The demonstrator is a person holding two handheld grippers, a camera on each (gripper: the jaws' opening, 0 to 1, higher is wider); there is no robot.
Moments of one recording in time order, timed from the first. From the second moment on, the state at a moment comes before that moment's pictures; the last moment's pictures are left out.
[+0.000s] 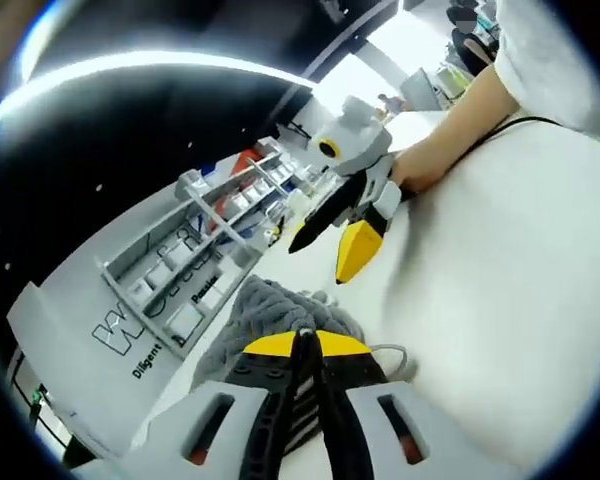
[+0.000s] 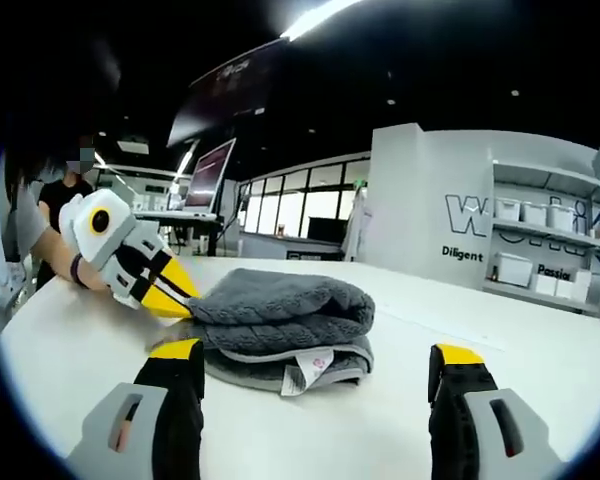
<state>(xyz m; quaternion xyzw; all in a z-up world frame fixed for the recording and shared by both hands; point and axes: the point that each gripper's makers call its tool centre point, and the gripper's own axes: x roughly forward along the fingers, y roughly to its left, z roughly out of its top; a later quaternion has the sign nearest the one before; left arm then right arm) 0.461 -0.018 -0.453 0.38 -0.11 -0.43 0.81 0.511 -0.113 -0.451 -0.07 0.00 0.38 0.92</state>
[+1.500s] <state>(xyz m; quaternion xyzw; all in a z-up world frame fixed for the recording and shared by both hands) 0.466 0.006 -0.389 0.16 -0.12 -0.43 0.88 0.523 -0.136 -0.434 -0.03 -0.02 0.35 0.94</state>
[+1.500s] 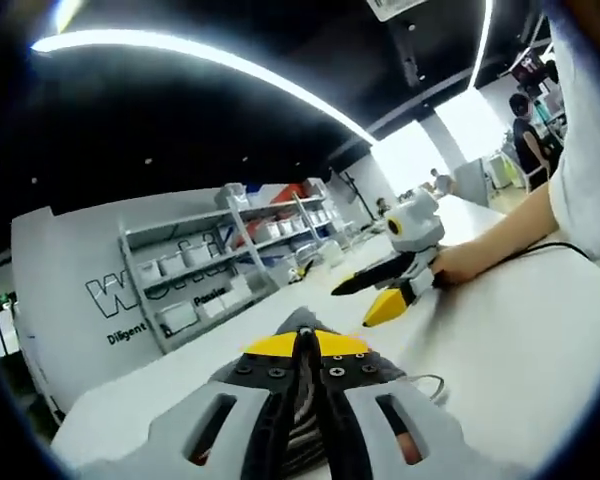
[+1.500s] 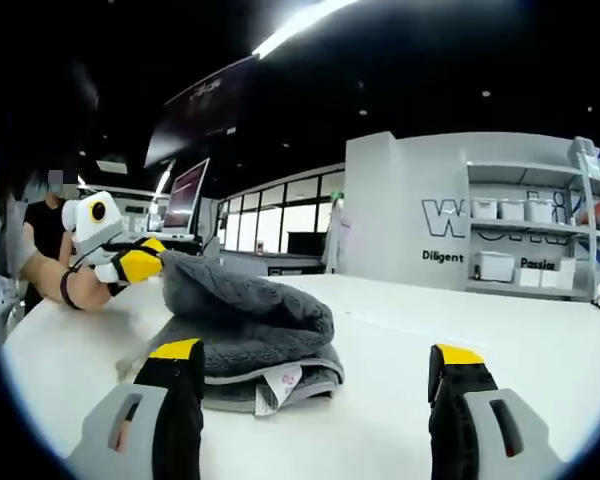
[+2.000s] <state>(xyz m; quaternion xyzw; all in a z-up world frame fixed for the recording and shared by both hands) 0.498 0.072 -0.383 0.03 -0.09 -0.35 0.93 0.518 -0.132 -0.425 0.01 -0.04 0.38 0.93</state>
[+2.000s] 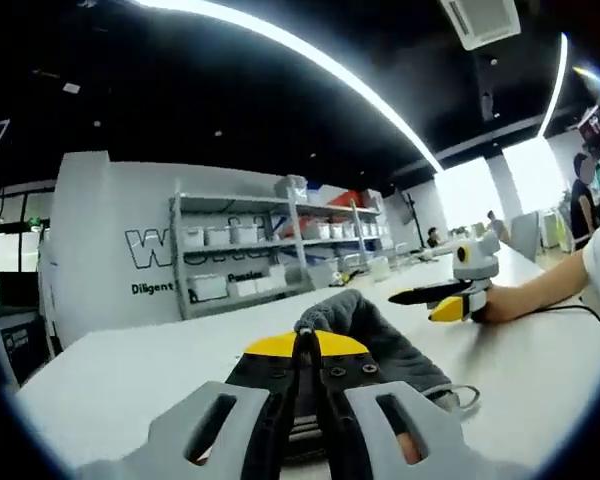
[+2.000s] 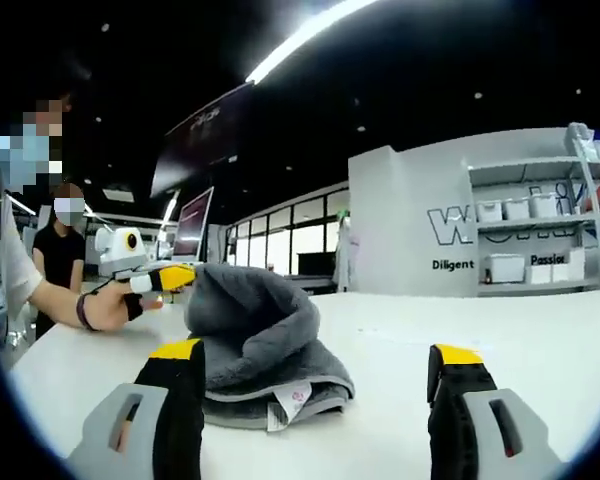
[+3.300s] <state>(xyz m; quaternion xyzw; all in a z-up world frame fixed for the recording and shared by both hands) 0.560 0.291 -0.450 0.20 0.11 0.01 0.97 0.492 -0.096 -0.434 -0.01 -0.02 0.47 0.88</state>
